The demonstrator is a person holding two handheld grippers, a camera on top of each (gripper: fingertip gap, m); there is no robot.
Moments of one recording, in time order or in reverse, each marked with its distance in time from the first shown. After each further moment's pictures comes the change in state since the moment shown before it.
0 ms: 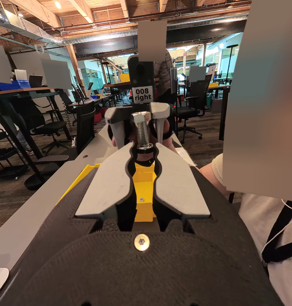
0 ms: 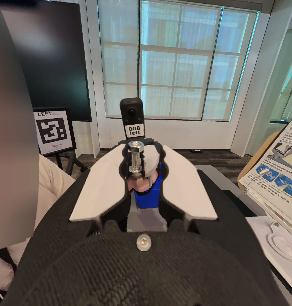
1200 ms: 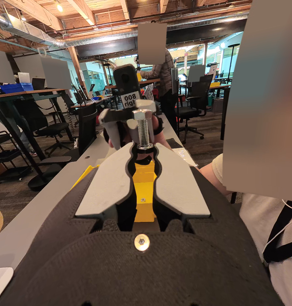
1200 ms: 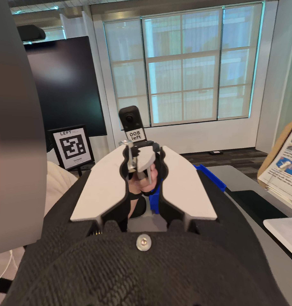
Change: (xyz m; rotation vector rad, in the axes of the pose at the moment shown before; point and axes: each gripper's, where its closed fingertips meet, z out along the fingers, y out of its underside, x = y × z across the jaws) left arm 0.001 -0.003 -0.002 0.004 -0.007 0.015; right arm 0.011 -0.007 -0.012 0.061 -0.063 0.145
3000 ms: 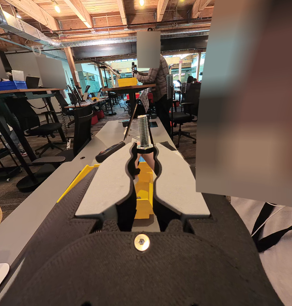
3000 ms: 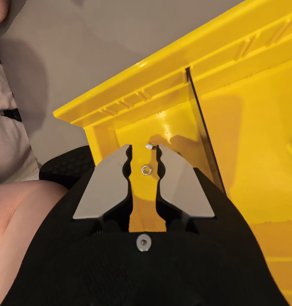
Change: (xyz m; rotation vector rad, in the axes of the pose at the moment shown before) left arm -0.005 -0.011 -0.027 0.026 0.030 -0.050; right arm 0.082 0.241 -0.244 -1.264 0.277 0.381
